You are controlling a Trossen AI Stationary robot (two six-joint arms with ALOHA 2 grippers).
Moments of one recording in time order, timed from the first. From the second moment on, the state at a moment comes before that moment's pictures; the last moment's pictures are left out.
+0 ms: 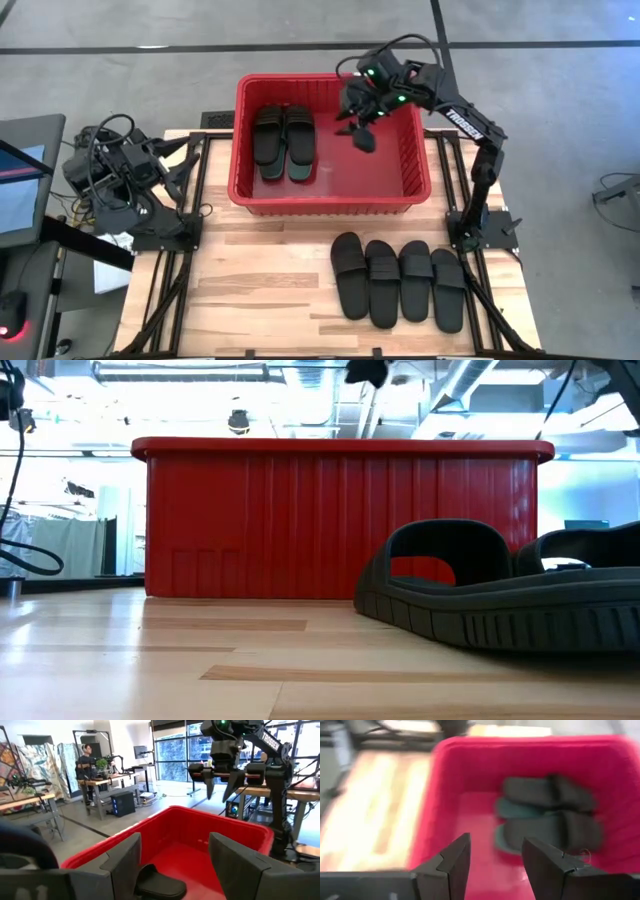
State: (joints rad) left arm -0.89 0.80 1.32 -1.44 -1.56 -0.88; right arm -0.45 1.85 2.34 -1.30 -0.40 -0.44
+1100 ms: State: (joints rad) left arm -0.53 1.24 1.32 -0.91 -1.49 -0.89; right arm -0.42 1.38 2.34 -1.48 -0.47 -0.33
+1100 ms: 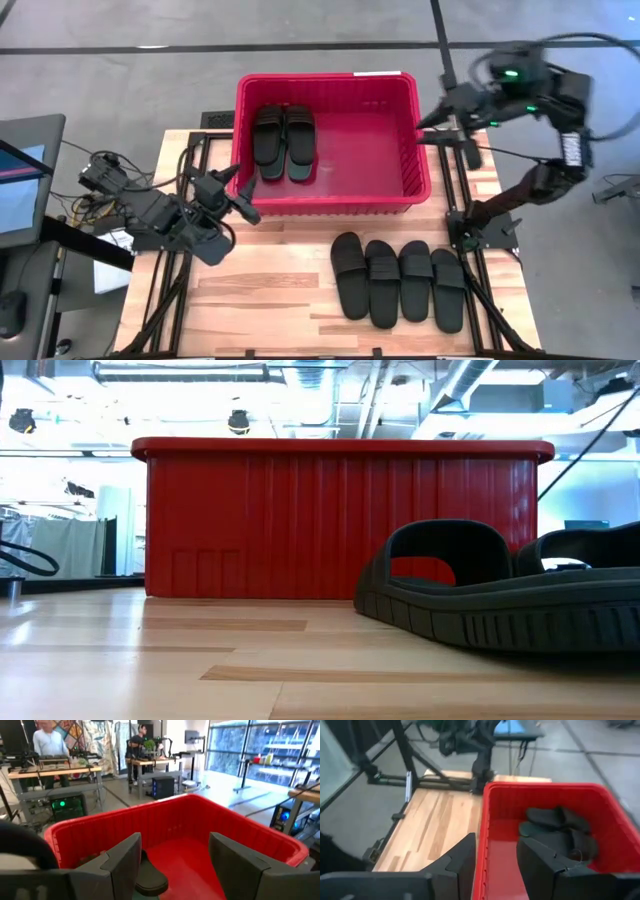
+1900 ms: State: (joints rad) left arm -0.33 1.29 1.32 -0.58 -1.29 -0.62; right arm -0.34 0.86 1.85 -1.34 -0.11 0.03
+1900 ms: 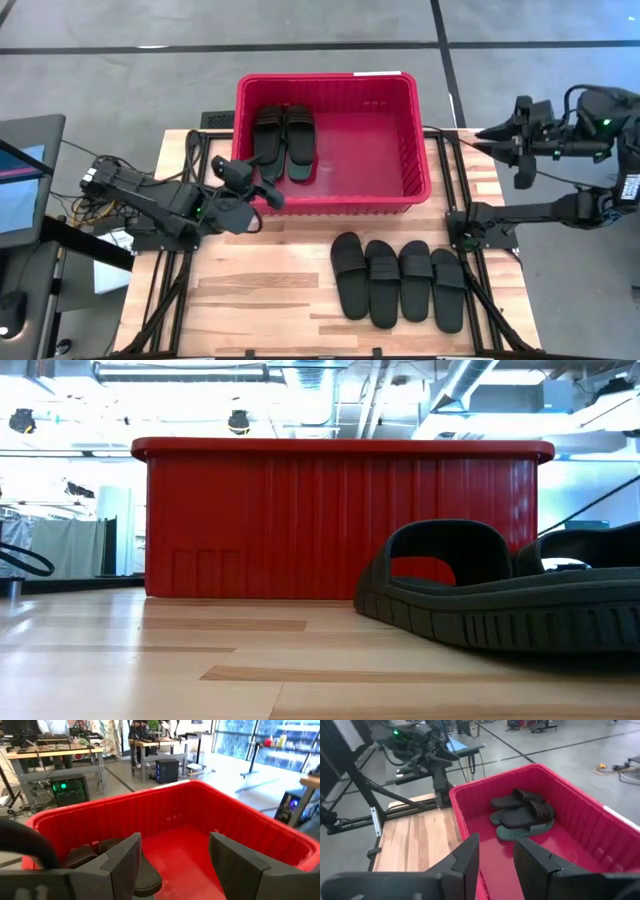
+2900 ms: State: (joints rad) left arm -0.21 1.46 1.32 -0.05 -0.80 -0.19; right arm -0.34 0.36 1.15 -0.90 -0.16 0.21
